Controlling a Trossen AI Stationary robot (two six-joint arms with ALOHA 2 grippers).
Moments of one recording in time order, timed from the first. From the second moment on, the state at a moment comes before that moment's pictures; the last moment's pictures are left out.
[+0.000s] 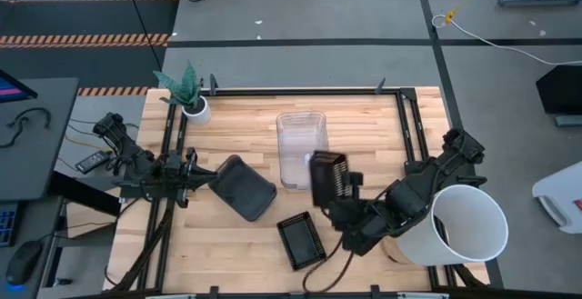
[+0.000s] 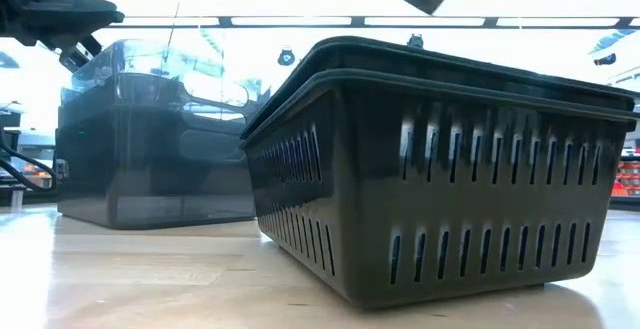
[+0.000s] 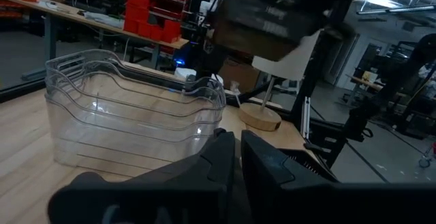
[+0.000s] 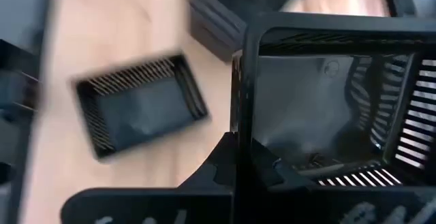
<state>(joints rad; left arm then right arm) -0.76 0.01 0.09 -0.01 -0.81 -0.27 0.64 1.75 1.86 -1.31 0.53 0.54</state>
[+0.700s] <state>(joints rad) -0.76 0.01 0.09 -0.01 -0.81 -0.27 0.73 1.88 1.86 -0.91 0.34 0.38</state>
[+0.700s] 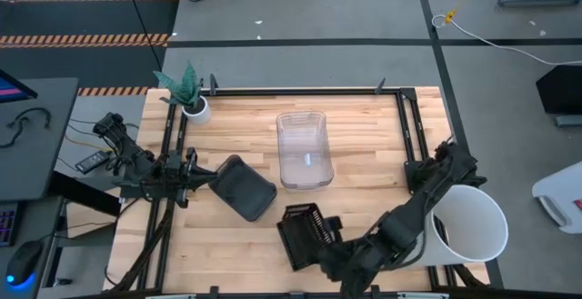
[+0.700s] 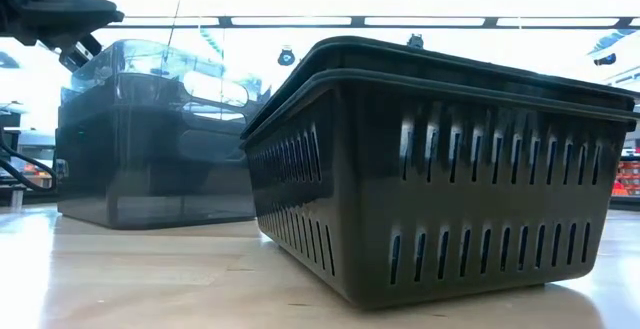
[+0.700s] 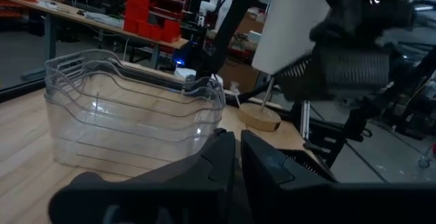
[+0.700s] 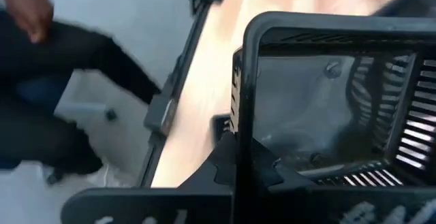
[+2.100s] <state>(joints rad) -0.76 0.01 0.09 -0.01 -0.81 -0.27 0.57 2.17 1.86 -0.93 0.00 0.32</state>
